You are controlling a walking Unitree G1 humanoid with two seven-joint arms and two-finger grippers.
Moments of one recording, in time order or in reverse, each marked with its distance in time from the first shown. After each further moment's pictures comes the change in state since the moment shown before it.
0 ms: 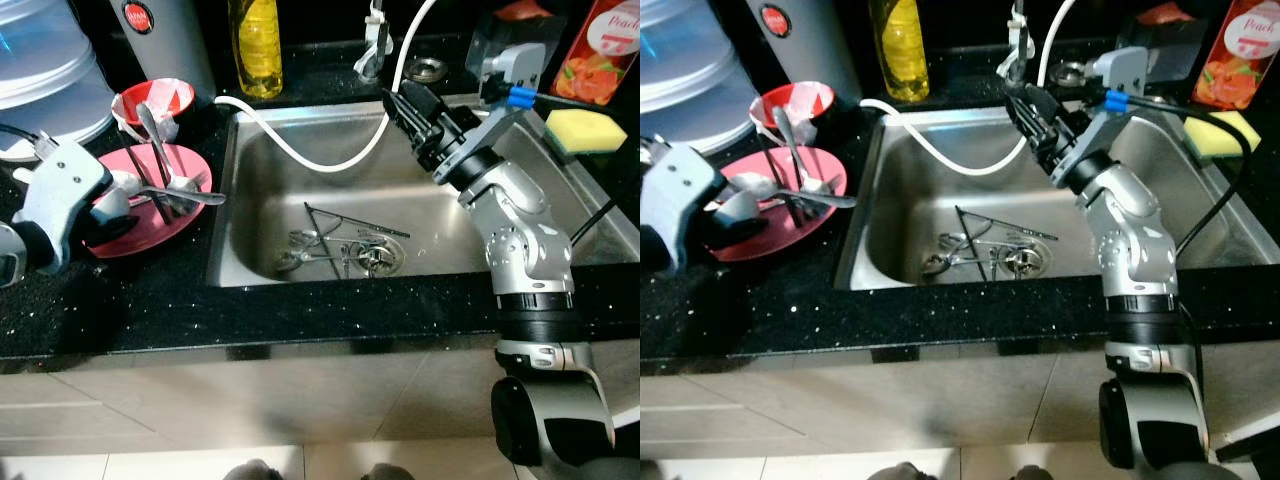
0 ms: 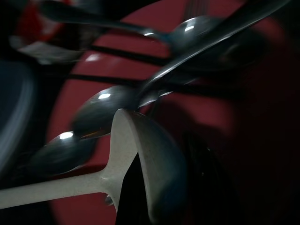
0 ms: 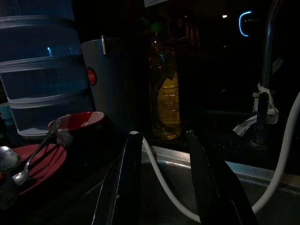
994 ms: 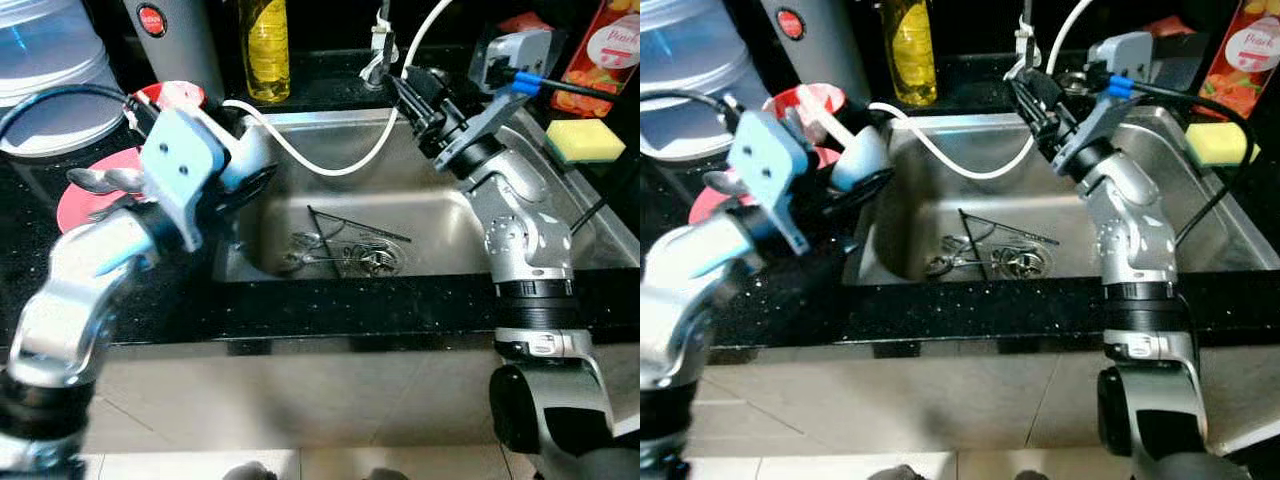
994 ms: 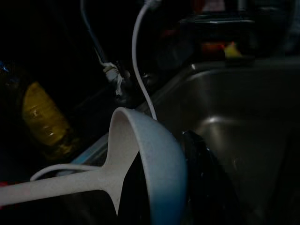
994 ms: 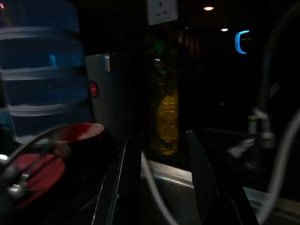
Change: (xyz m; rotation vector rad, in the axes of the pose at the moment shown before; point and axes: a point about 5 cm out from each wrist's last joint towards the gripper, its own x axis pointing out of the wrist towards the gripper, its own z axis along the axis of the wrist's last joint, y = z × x) left arm 0.029 -0.086 0.125 -0.133 -0.681 -0.209; right arm 0.002 -0.013 0.014 -0.041 -0.035 -0.027
